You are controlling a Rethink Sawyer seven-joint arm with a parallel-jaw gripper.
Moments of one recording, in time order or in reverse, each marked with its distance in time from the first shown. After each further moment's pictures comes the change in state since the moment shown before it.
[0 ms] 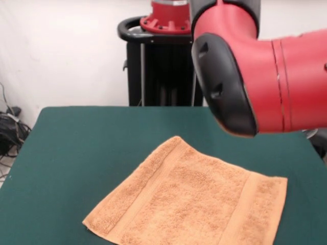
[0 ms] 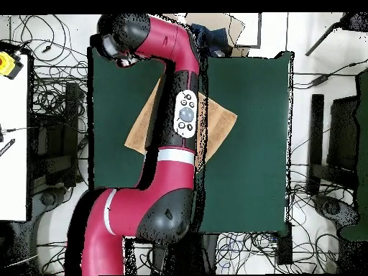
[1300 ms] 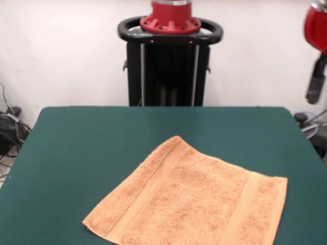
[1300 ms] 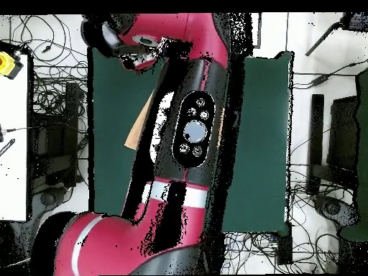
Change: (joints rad) arm 0.003 -0.382 -0.031 0.261 -0.289 0.283 0.000
